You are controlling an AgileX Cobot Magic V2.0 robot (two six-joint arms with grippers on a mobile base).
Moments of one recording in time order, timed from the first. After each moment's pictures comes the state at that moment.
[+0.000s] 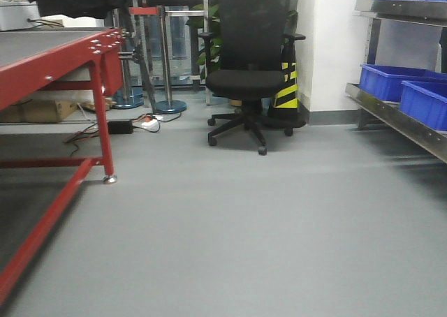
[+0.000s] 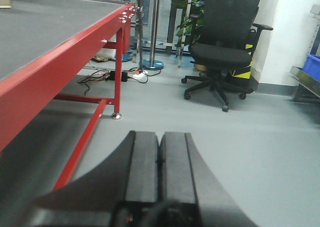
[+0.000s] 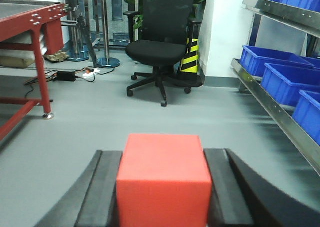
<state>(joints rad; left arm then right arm) -0.01 -0.02 0.03 -0.10 0.07 0.01 0.01 0.19 -0.21 0.11 0.16 -0.10</state>
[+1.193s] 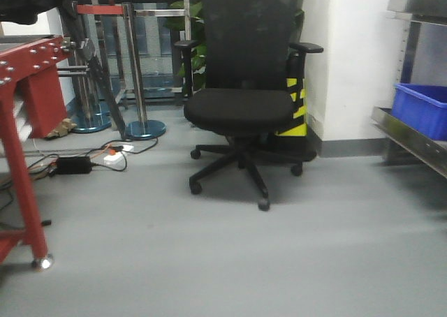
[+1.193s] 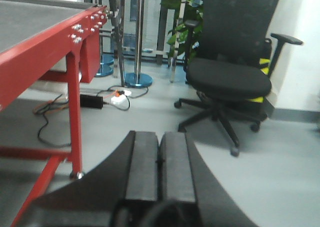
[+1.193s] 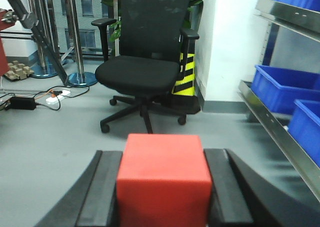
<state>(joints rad) -0.01 -0.02 0.03 -0.10 0.07 0.01 0.01 0.19 -0.21 0.11 0.16 -0.10</state>
